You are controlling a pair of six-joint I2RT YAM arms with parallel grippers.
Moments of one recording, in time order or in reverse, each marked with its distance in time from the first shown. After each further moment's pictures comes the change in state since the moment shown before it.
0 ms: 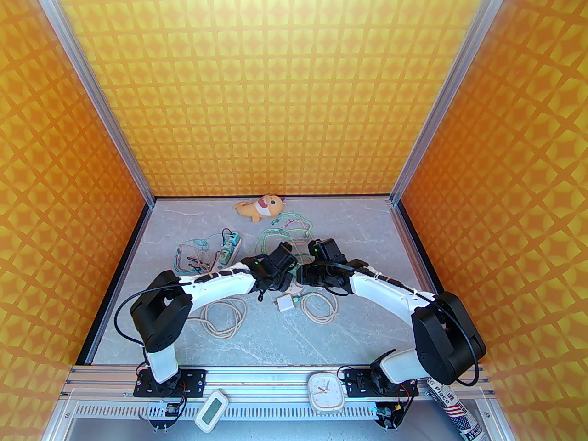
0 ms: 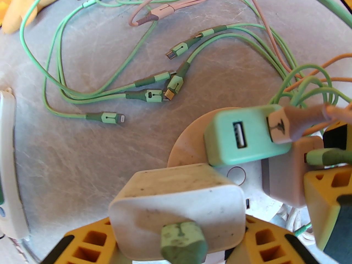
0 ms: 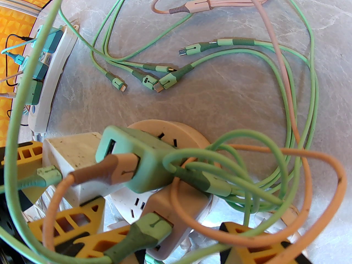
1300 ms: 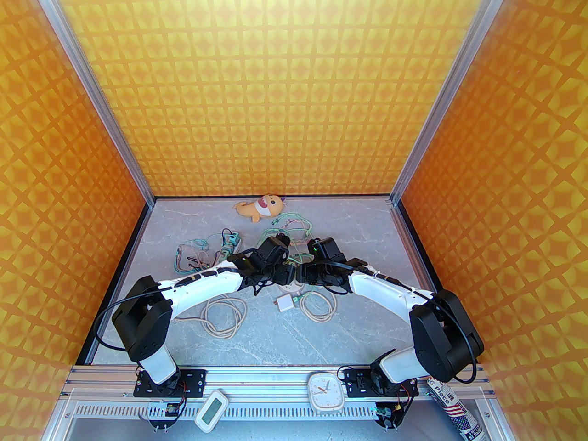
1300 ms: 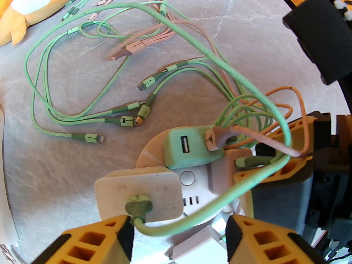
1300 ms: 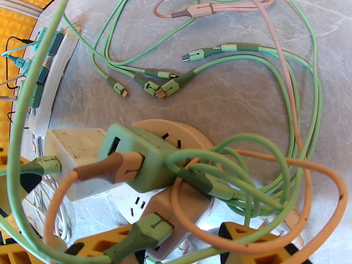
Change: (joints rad) left arm 0.074 -0.105 -0.036 0.085 0.190 -0.031; right arm 0.000 0.016 0.005 0.016 0.000 -0.003
